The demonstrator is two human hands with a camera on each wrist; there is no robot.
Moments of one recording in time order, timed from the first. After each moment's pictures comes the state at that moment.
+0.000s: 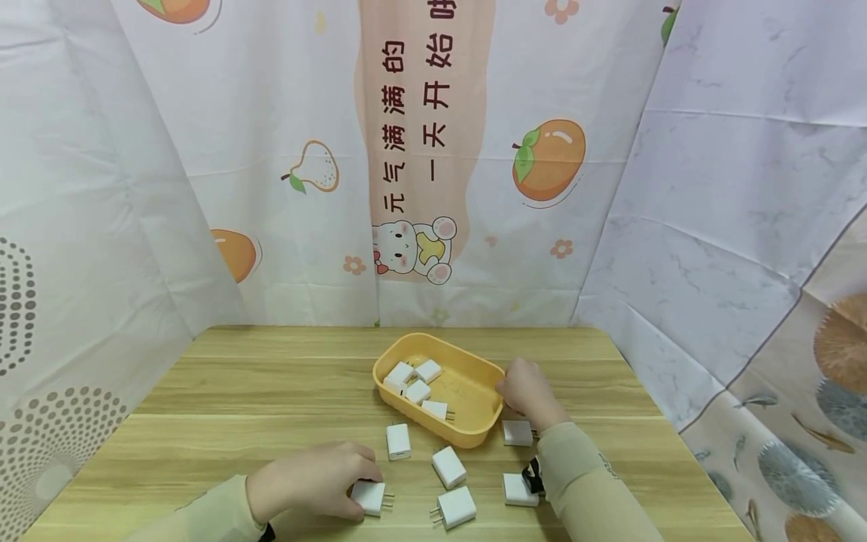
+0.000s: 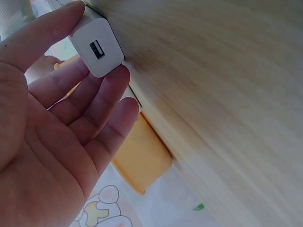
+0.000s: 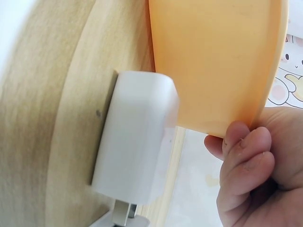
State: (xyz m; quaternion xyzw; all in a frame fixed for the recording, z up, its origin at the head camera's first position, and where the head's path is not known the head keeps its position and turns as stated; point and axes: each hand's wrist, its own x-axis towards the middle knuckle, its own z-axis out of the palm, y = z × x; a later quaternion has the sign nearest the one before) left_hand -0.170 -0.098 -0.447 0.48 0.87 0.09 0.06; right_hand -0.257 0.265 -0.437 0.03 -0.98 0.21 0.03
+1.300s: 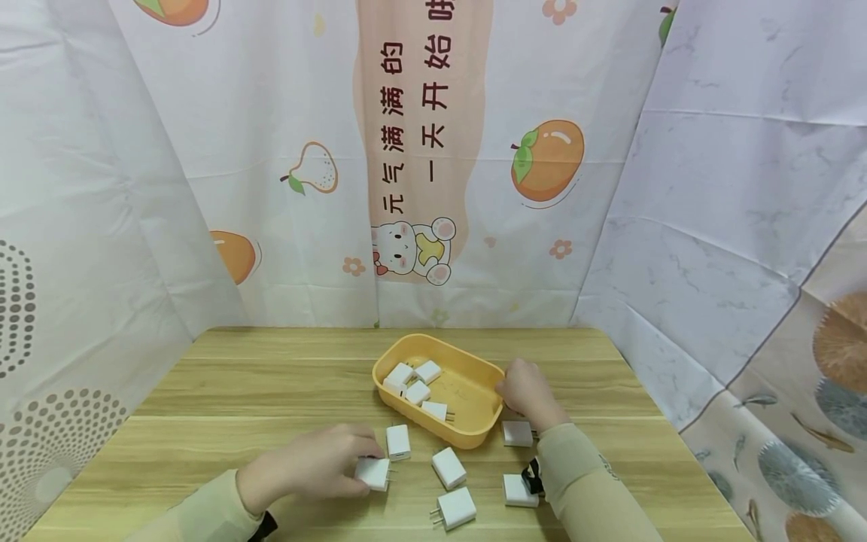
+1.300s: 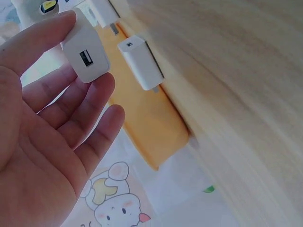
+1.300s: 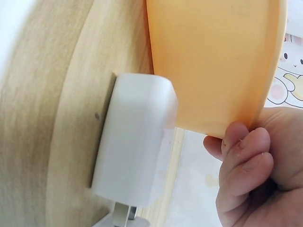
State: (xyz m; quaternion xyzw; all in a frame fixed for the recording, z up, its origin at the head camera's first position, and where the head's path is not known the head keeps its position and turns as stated) left_hand -0.181 -0.100 -0.430 0.47 0.87 0.14 0.03; right_hand -0.258 0.265 -0.439 0.02 -0.98 0.22 0.03
